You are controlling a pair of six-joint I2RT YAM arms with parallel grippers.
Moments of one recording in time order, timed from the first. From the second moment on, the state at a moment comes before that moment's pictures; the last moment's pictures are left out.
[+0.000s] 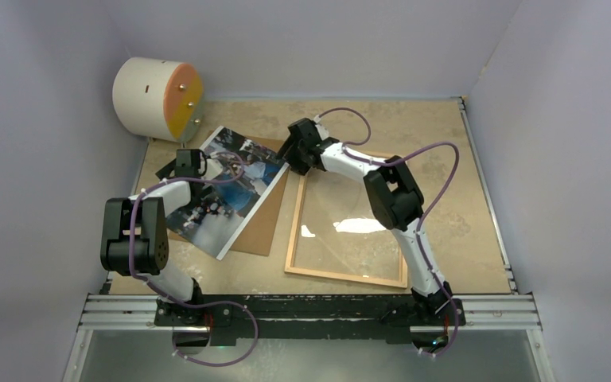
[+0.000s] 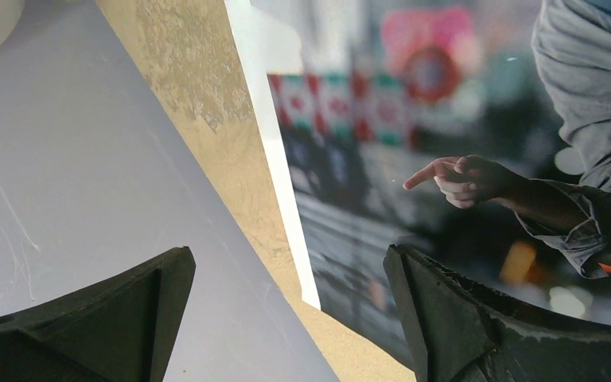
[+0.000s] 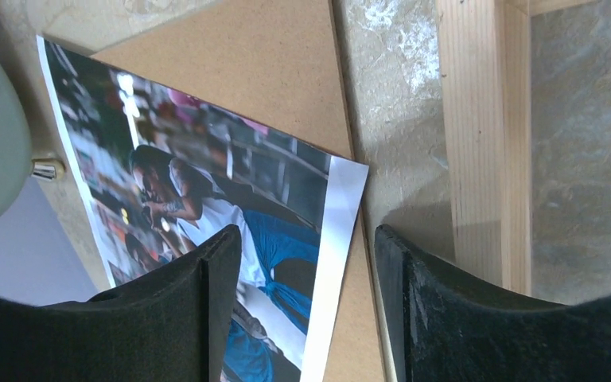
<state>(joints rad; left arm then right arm) 0.03 1.61 0.80 -0.10 -0.42 0.93 0.65 2.32 1.81 -0.32 0.07 1.14</state>
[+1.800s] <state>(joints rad) -0.02 1.61 0.75 -0.02 -0.48 0.99 0.67 2.33 1.66 0.13 0.00 1.07</state>
